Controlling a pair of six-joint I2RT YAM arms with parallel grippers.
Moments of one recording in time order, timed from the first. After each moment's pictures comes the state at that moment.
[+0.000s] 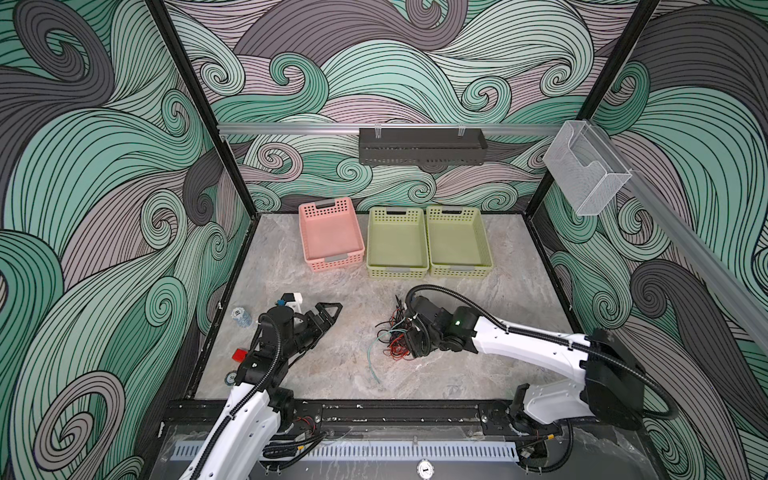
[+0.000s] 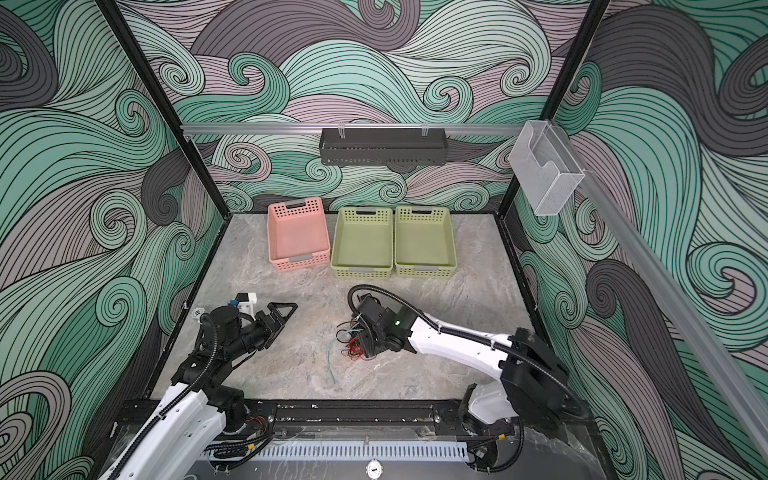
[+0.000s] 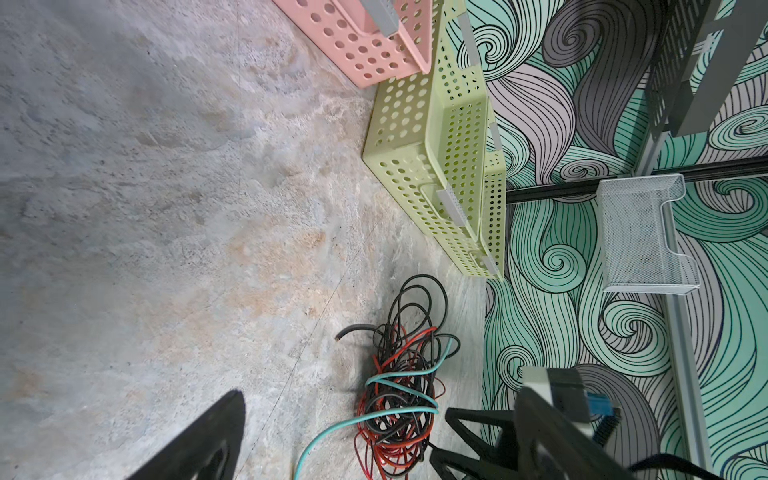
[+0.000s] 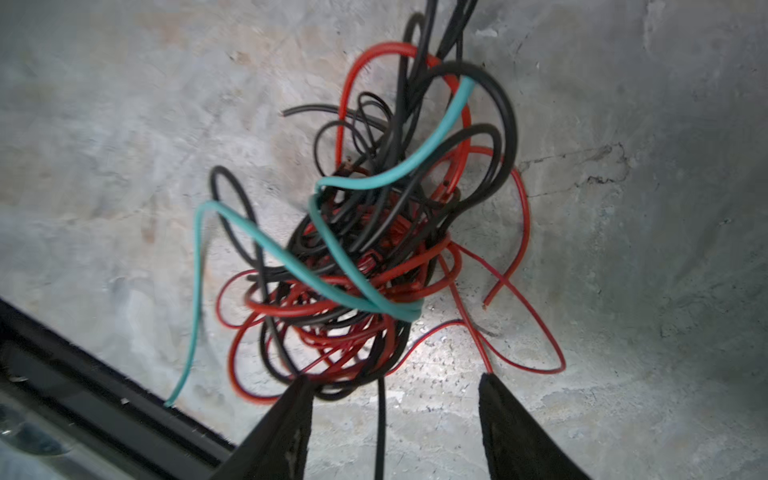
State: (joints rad) left arm -0.21 0.54 0.31 -0.30 0.38 -1.02; right arm 1.02 1.44 0.90 -0.65 0.10 0.52
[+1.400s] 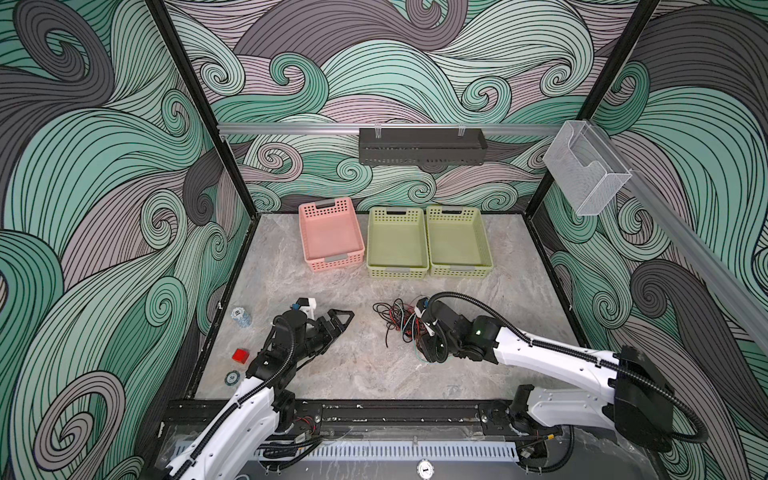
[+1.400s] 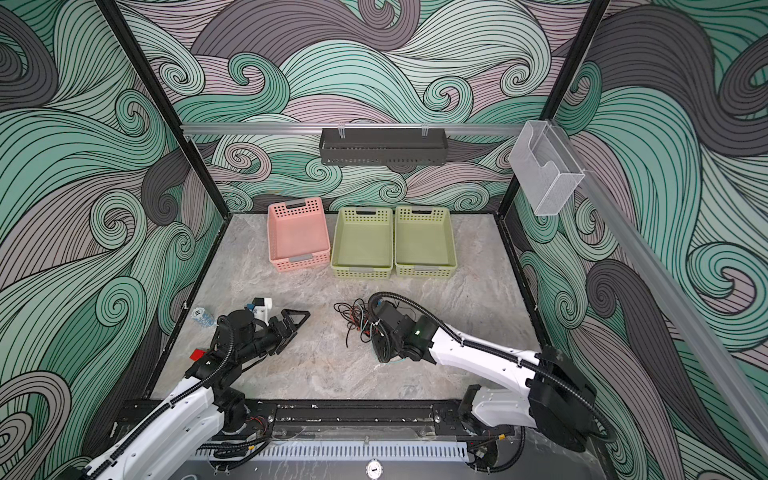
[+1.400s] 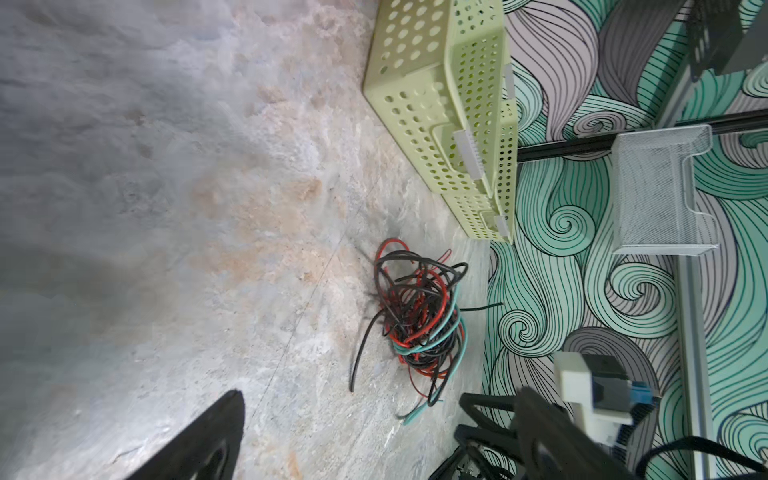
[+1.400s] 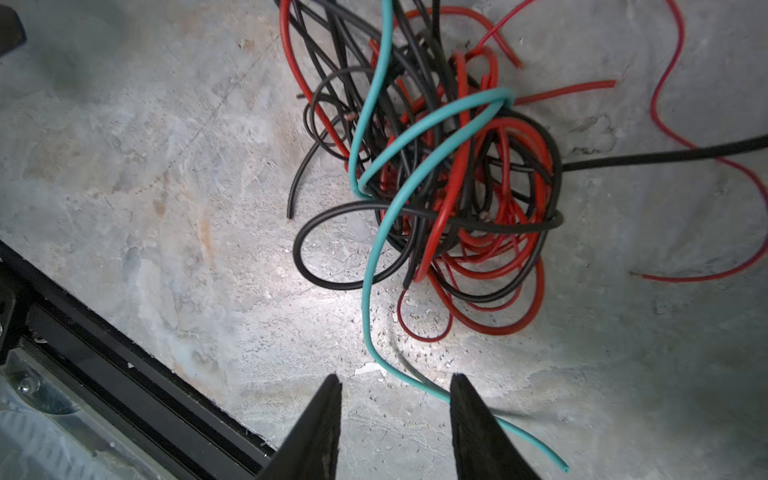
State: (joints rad) left arm -0.36 0.62 0.22 -0.10 0.35 -1.07; right arm 0.99 1.26 0.73 -0.57 0.04 0.49
